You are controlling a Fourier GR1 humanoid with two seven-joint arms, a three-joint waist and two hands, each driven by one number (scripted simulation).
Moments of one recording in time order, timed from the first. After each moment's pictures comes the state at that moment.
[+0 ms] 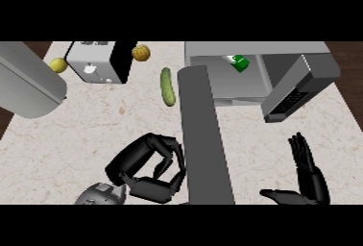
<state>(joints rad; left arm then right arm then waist) -0.14 0.00 -0.32 -1.62 -0.09 -0.40 -0.05 -0.02 -0.12 -0.23 -0.92 0.08 0.17 -0.91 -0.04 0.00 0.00</state>
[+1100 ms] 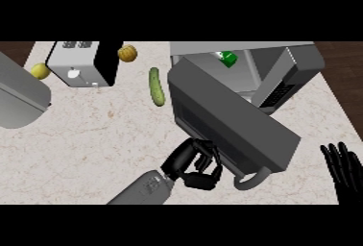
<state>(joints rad) -0.49 0.01 -0.81 -0.89 0.17 0.24 -0.47 0.29 -0.22 -0.14 -1.61 -0.12 0.38 -0.70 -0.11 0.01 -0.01</state>
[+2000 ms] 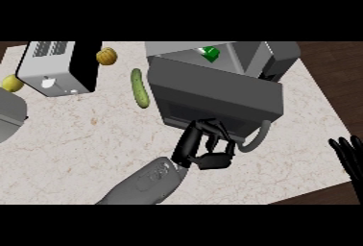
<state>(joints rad) -0.65 0.00 -0.90 -0.92 0.56 0.55 -0.52 0.29 -0.33 -0.13 -1.85 -0.21 0.48 -0.54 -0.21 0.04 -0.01</state>
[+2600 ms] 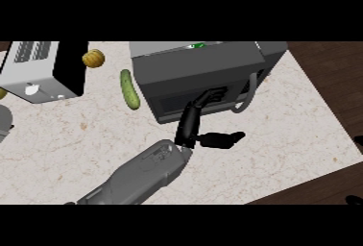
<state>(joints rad) -0.79 0.00 -0.87 -0.86 0.73 0.70 -0.48 0.16 -0.46 -0.27 -1.92 -0.15 0.42 -0.51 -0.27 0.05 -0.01</state>
